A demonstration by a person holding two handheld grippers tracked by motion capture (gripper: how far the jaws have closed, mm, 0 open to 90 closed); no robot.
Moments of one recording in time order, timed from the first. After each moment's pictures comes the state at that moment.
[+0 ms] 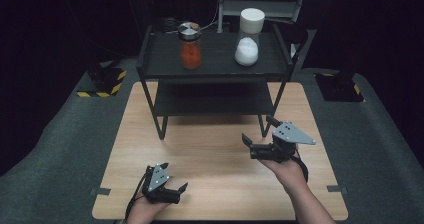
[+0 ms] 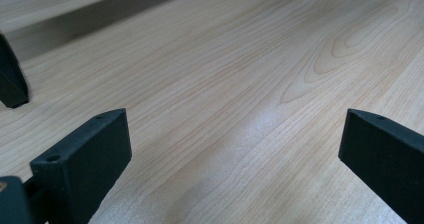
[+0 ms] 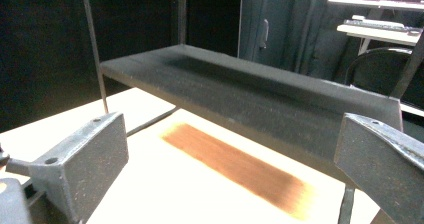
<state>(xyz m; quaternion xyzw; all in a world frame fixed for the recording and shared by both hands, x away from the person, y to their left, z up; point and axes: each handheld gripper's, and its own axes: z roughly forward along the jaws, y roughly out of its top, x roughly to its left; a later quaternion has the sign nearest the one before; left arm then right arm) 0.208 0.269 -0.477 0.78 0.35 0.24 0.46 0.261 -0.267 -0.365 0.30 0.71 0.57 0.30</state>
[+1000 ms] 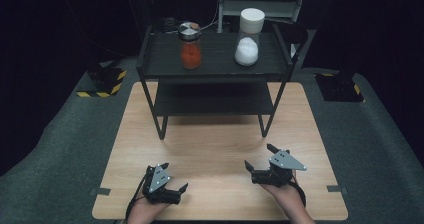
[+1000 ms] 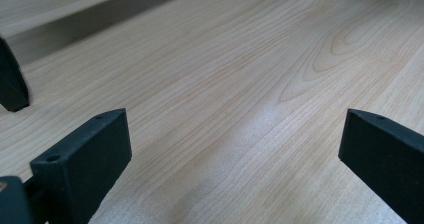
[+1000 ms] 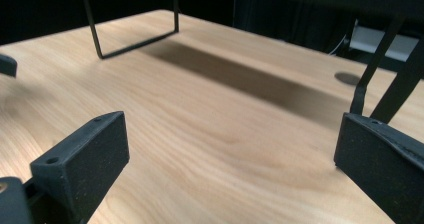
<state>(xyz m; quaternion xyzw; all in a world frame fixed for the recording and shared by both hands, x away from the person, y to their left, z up) 0.207 0.267 -0.477 0.79 0.34 0.25 0.45 0.241 -0.278 -0.442 0.33 0.74 0.51 0.28</state>
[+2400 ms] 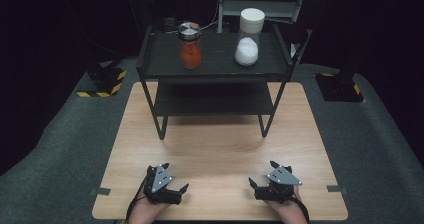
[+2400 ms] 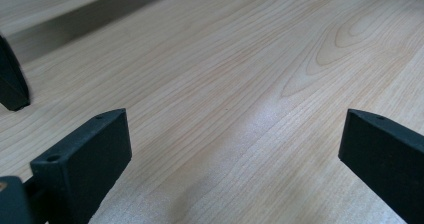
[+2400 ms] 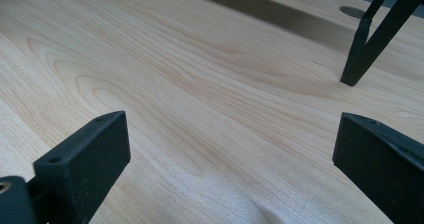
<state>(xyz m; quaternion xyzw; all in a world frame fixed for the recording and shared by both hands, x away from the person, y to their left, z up) 0.207 0.260 -0.474 0.80 0.34 0.25 0.43 0.218 -0.279 -0.469 0.34 0.78 0.44 0.29</state>
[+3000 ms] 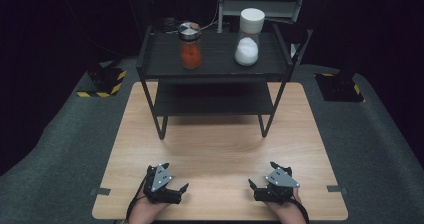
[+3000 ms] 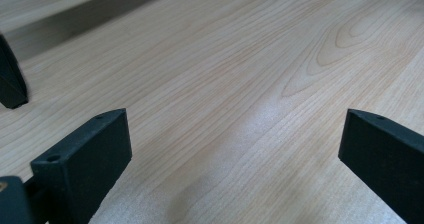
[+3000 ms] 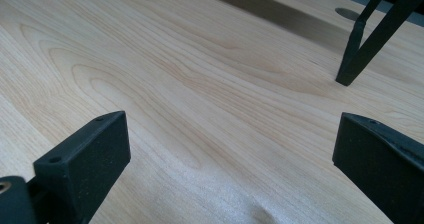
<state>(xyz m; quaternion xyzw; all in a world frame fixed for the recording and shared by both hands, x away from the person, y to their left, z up) 0.209 0.261 -0.473 0.79 0.34 0.25 0.44 0.212 -0.273 -0.468 0.33 0.79 0.42 0.30</state>
